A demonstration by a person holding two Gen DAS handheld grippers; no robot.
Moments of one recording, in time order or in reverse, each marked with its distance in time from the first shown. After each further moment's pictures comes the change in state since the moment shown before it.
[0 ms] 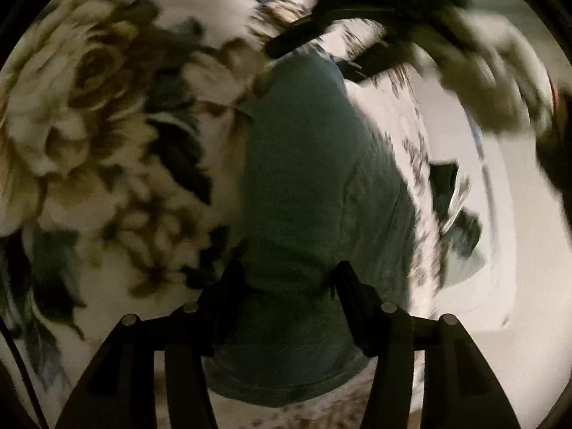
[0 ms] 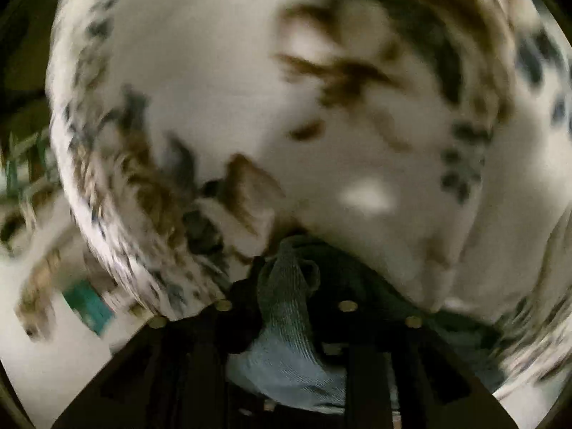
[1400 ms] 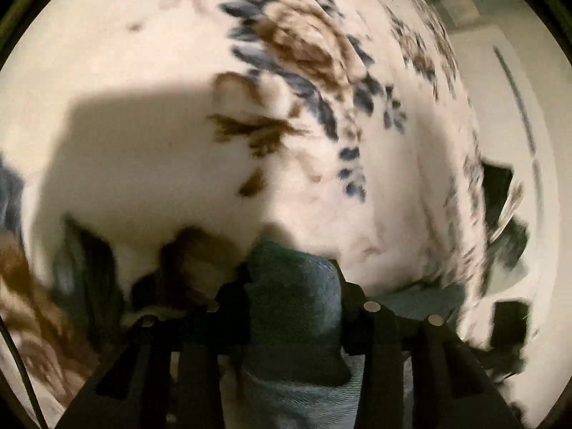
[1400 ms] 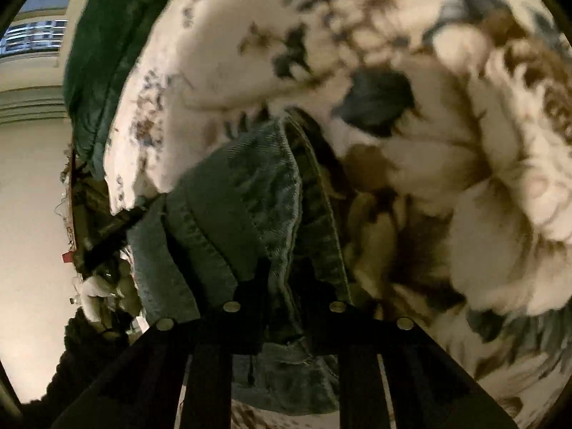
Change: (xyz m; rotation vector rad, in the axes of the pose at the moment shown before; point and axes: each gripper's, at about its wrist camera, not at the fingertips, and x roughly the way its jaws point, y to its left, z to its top) left arm 0.088 -0.010 0.149 0.042 0.142 0.201; right arm 0.072 -0.231 -0.313 0.498 -0.682 0.403
